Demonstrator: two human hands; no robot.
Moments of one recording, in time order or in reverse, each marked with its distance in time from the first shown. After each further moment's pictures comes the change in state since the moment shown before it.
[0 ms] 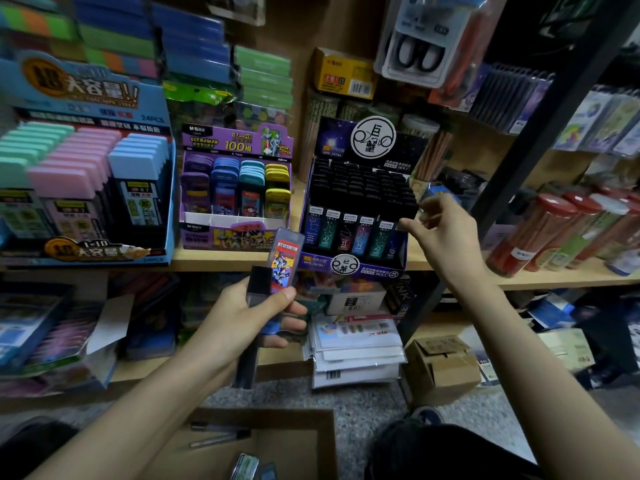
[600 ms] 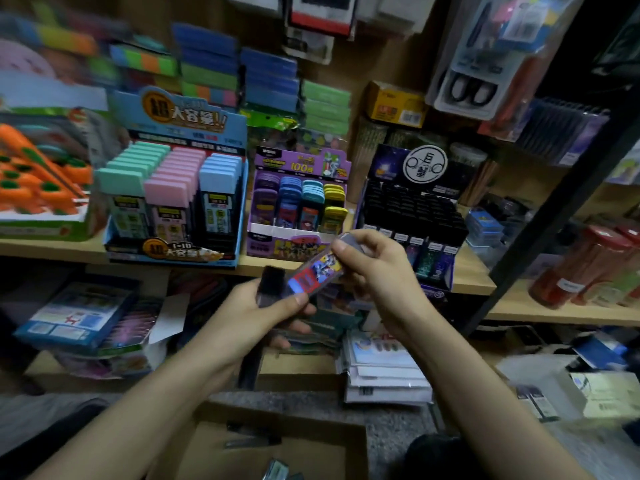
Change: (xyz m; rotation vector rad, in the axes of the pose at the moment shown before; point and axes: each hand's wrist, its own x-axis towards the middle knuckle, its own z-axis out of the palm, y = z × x) left_hand -0.027 0.022 -0.051 -0.003 0.030 0.050; right_hand -0.067 -0.142 0.050 0.967 -0.503 0.223
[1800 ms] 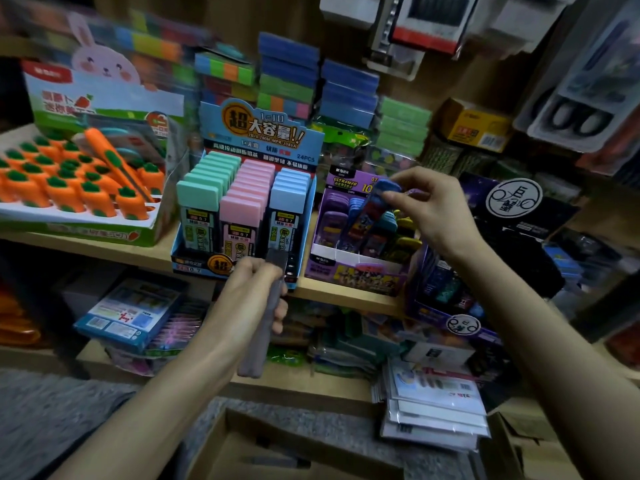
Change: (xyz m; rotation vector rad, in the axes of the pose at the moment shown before) left_hand 0.025 0.023 -0.070 -0.149 0.307 0.007; right_hand 0.121 -0.039 0.015 -0.714 0.029 -0.424
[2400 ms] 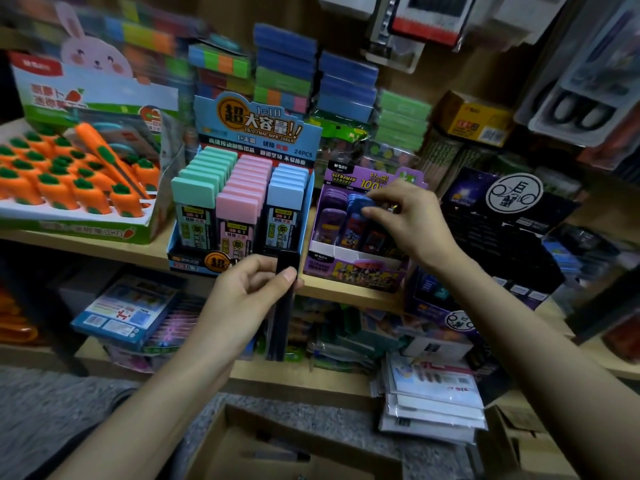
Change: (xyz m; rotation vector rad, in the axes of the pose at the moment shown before) left_hand -0.008 -0.002 -0.005 0.136 -0.062 0.180; right_hand 0.000 0.015 0.024 -0.230 -0.020 -0.175
